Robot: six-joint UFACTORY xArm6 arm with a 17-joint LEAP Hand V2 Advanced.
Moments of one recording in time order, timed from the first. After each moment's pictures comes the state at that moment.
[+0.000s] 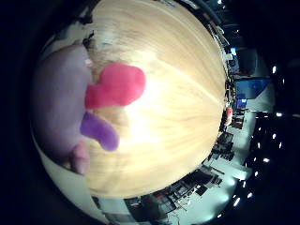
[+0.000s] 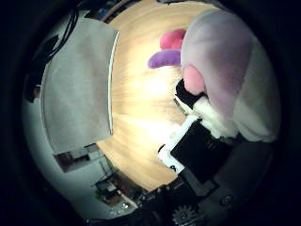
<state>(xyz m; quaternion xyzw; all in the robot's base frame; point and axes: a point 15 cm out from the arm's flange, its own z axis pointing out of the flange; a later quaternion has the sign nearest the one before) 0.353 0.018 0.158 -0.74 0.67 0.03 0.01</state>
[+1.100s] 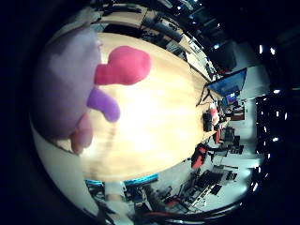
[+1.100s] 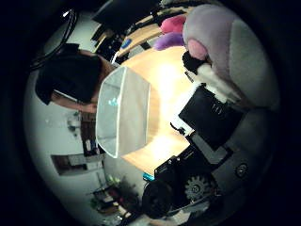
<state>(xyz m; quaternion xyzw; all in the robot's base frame) 0.401 0.014 0.414 -0.73 0.67 -0.05 0.11</state>
